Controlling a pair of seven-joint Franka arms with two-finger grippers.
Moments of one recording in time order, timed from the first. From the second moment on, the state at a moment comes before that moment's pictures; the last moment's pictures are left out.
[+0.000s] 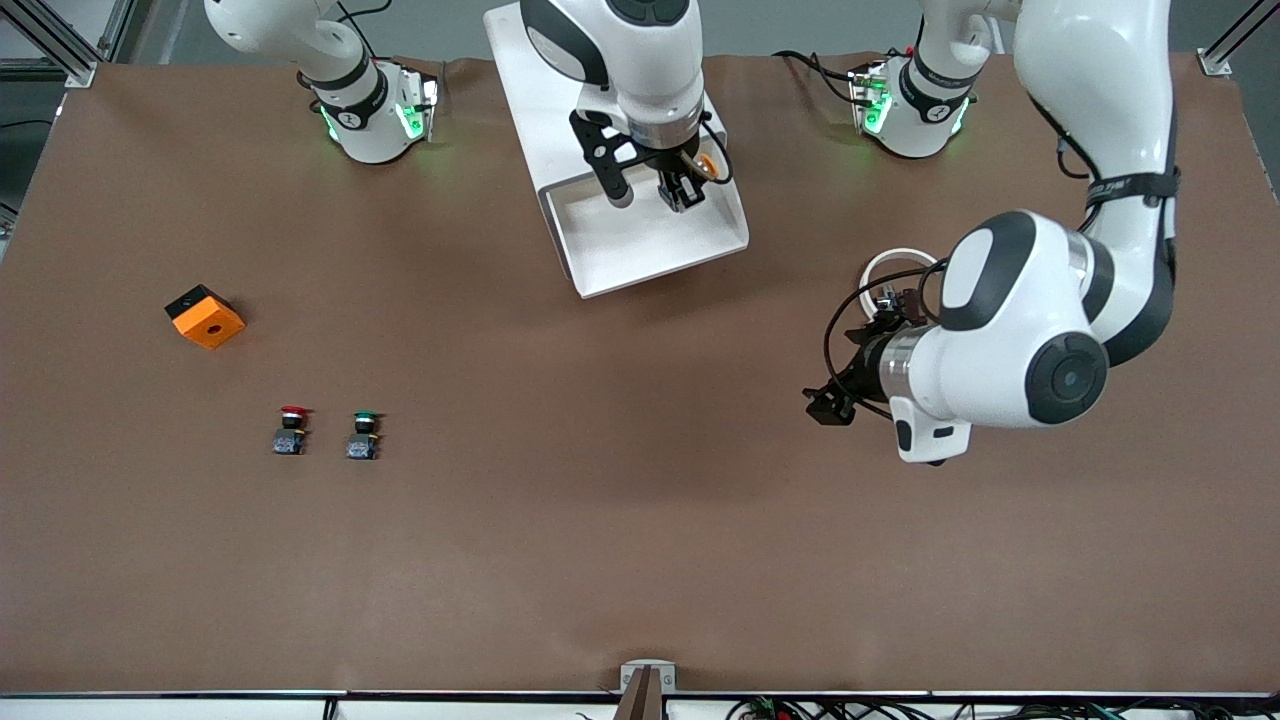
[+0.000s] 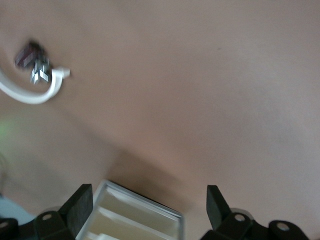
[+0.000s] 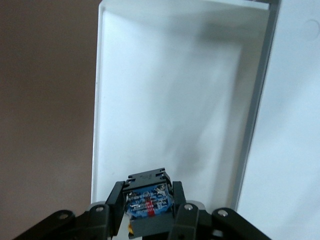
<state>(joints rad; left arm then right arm) -0.31 0.56 -0.02 -1.21 -0.30 1.53 -1.11 0.95 0.38 -0.01 -1.43 0.16 1.79 2.04</state>
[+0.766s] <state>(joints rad) -0.32 0.47 -0.04 -1.33 -0.22 1.60 -0.54 0.95 0.42 -0.02 -1.44 0.11 1.79 2.04</state>
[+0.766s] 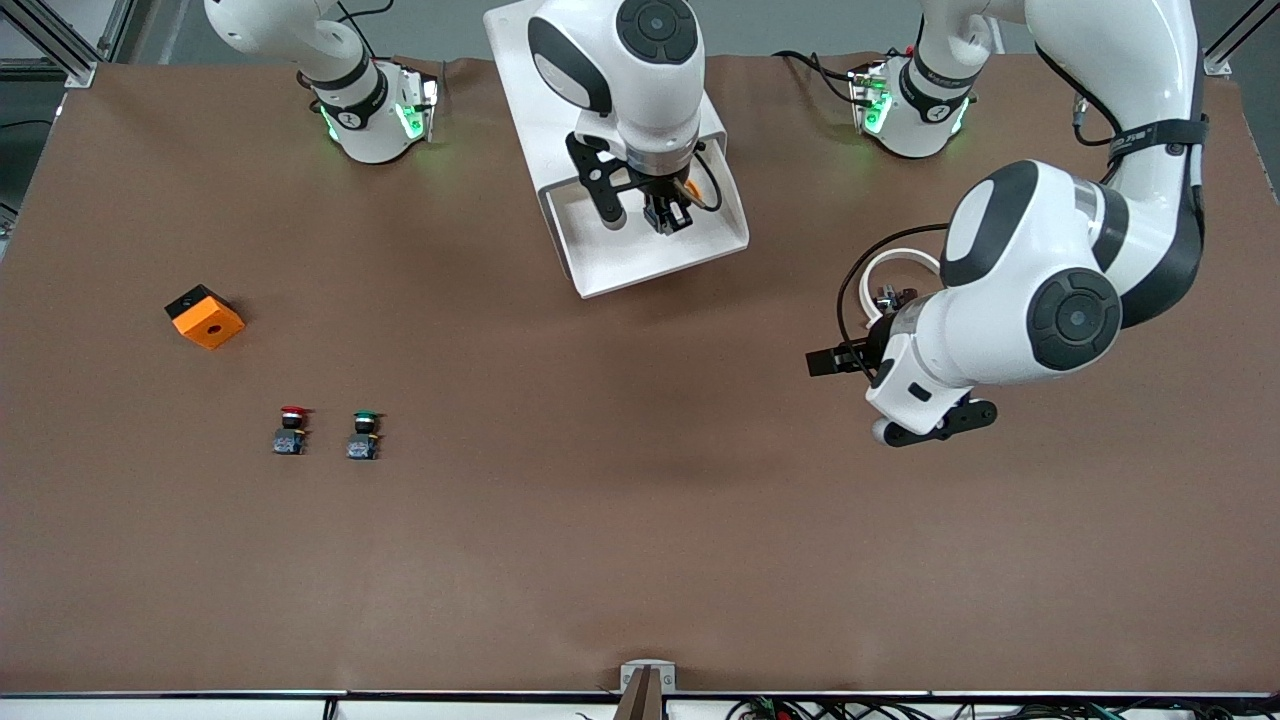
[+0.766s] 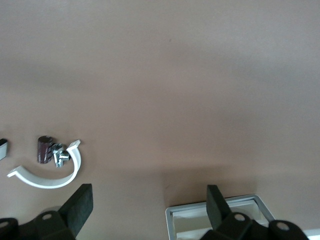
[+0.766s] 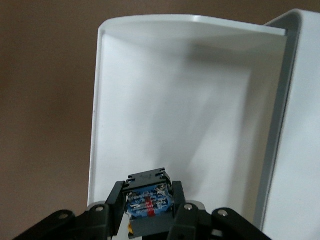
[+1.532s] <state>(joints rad) -0.33 0.40 -0.22 -1.62 -0.18 1.91 -0.53 0.92 0.42 -0.03 -1.42 0.07 1.79 1.84</state>
